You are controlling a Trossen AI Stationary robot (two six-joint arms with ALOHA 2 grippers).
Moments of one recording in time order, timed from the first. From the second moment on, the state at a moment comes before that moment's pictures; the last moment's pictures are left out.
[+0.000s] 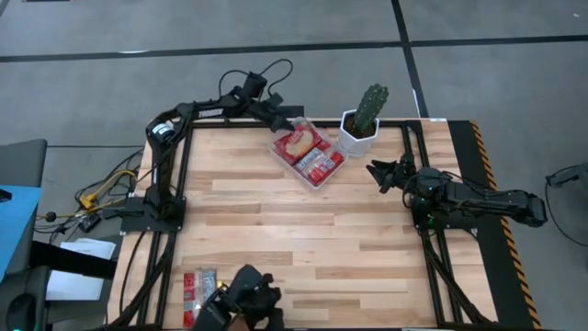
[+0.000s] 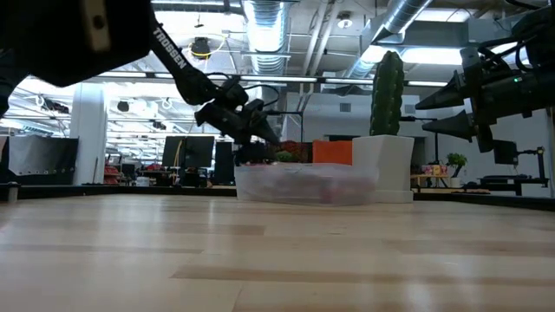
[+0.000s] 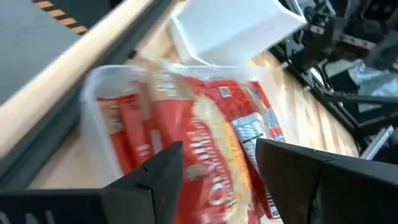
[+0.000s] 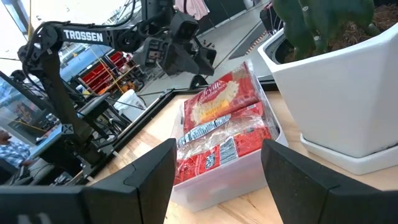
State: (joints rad) left arm 0.85 2.06 1.42 0.00 0.83 -0.21; right arm -0.22 0.20 0.01 0.06 0.40 0.67
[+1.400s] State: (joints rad) left arm -0.64 1.08 0.93 -0.91 0.04 -1.81; right arm -0.22 0.20 0.01 0.06 0.39 0.67
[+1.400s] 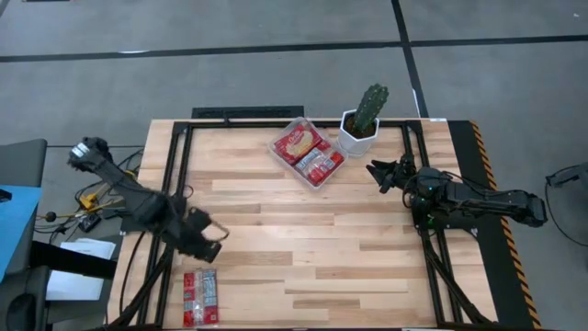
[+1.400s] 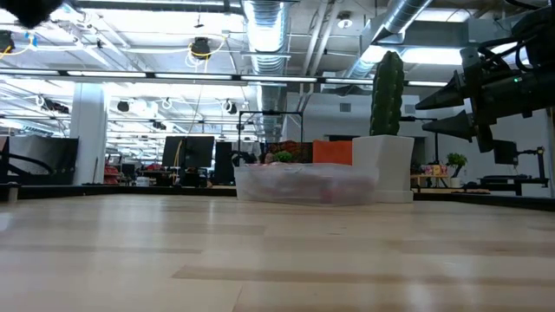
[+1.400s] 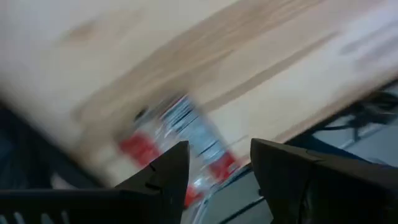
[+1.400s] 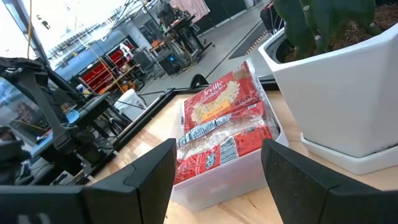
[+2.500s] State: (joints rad) left arm -0.97 1.57 0.88 -0.57 0.26 -2.35; right arm -0.22 0.20 0.01 0.06 0.39 0.68
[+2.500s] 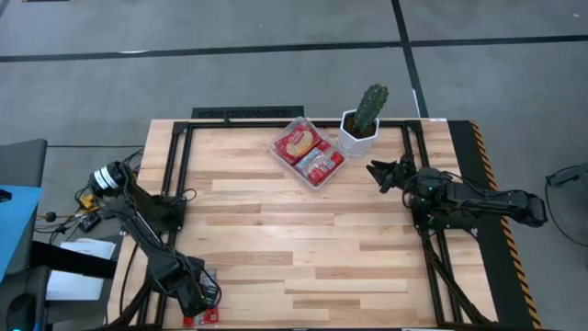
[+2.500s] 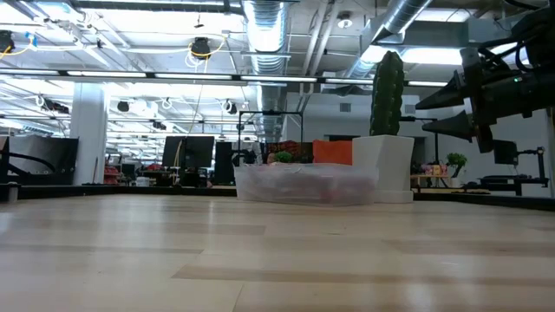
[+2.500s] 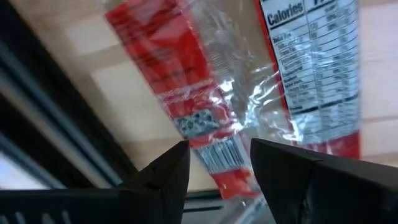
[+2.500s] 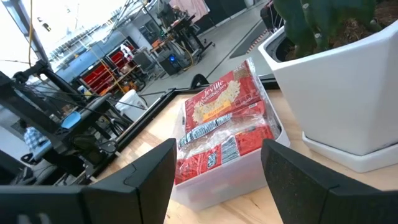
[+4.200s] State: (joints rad) left arm -0.40 1.57 0.89 -0.67 -0.35 -1.97; right arm -0.22 0.20 0.01 0.06 0.39 0.71
